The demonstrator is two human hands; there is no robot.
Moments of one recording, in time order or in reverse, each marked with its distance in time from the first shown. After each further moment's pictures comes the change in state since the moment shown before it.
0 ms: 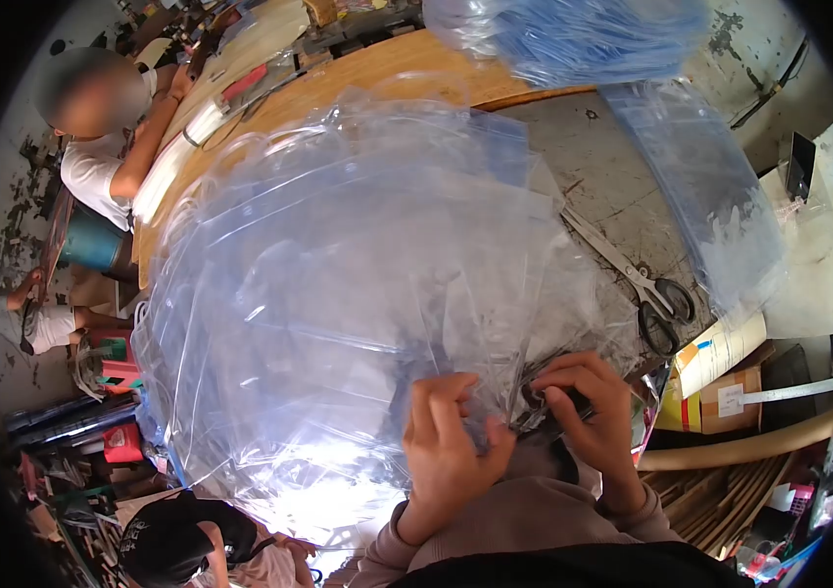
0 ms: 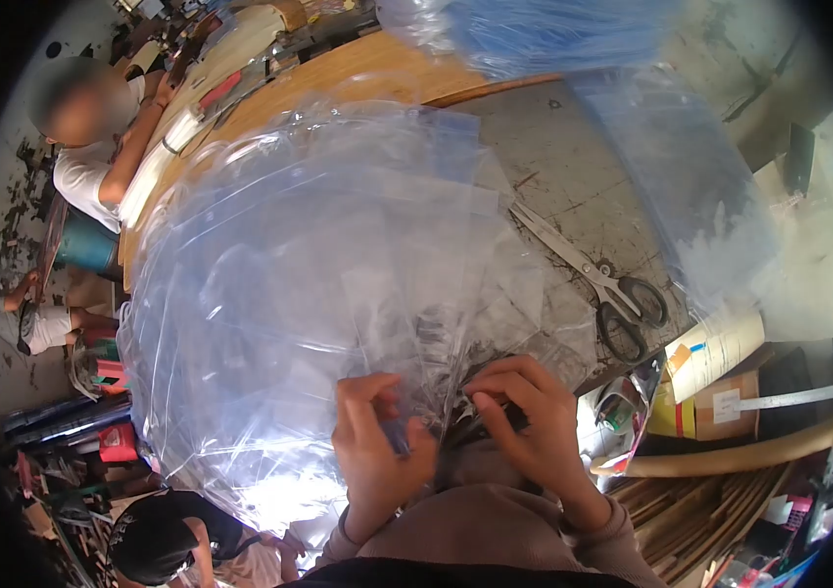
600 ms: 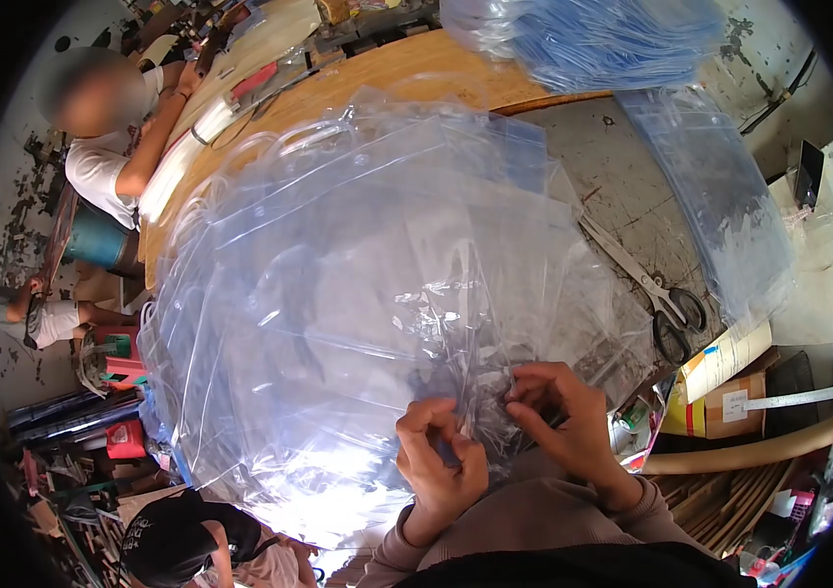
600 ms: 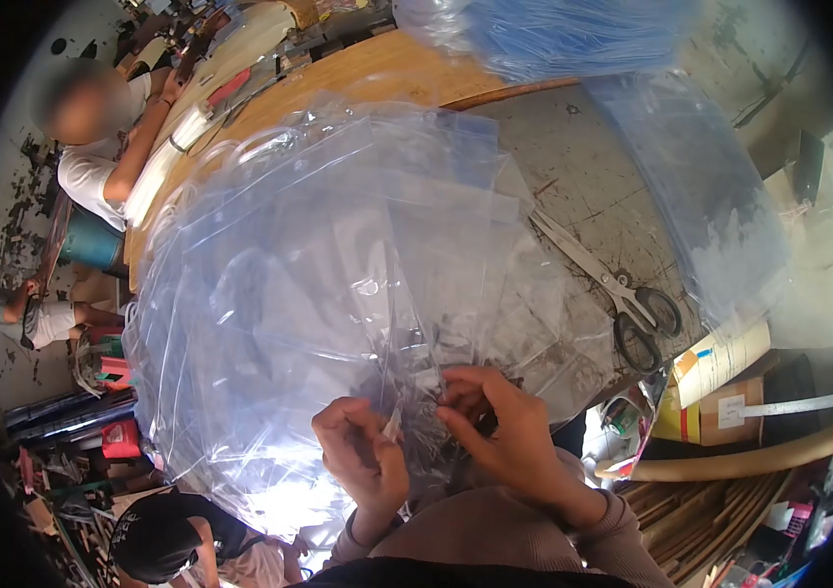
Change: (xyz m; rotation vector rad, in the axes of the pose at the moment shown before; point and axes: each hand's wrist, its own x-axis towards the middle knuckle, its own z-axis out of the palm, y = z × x) left_hand -0.016 -0.025 0.000 -0.252 0.202 -0.089; right_hand 0.005 -0.001 0.033 0.252 -0.110 0.153
